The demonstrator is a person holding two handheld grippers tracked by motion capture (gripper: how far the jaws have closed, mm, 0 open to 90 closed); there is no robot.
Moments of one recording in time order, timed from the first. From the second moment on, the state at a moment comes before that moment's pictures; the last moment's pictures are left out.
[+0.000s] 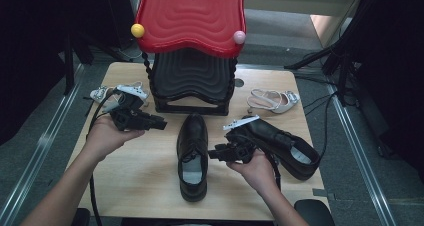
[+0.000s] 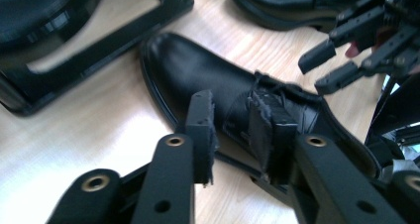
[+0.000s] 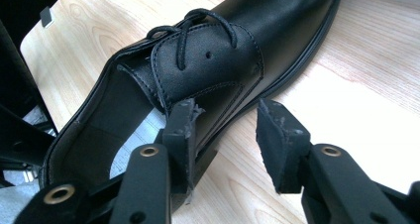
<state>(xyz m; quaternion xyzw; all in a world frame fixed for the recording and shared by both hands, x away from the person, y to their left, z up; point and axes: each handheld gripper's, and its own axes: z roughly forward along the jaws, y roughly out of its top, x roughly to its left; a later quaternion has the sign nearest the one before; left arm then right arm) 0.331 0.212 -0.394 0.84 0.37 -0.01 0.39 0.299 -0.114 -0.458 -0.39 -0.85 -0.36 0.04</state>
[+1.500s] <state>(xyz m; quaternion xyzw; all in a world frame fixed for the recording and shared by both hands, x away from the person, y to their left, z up) 0.424 0.204 -0.230 0.82 0.36 0.11 0.43 0.275 -0.109 -0.448 -0.44 -0.84 -0.32 0.08</state>
